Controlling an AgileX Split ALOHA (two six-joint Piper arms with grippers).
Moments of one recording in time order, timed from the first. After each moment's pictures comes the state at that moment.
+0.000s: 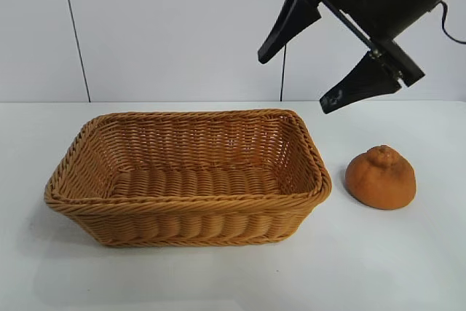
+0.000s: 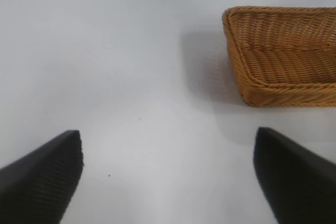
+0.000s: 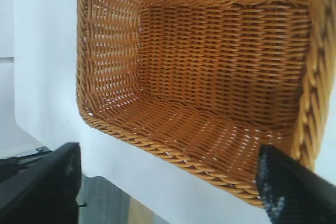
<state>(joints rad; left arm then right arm) -0.03 0.00 -0.50 -0.02 1.07 -0.05 0.26 1.70 -1.27 0.63 0.97 -0.20</state>
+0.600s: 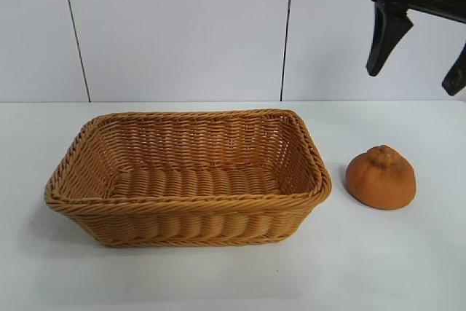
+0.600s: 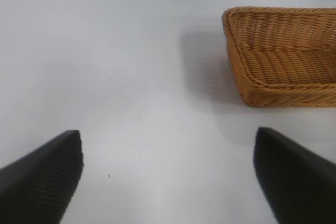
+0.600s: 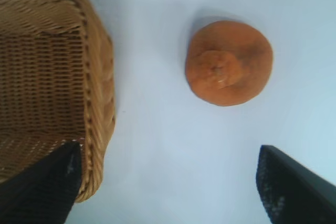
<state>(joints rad) -0.03 0.00 -0.50 -0.02 1.06 -0.05 0.08 1.73 -1.38 0.20 1.07 0.03</state>
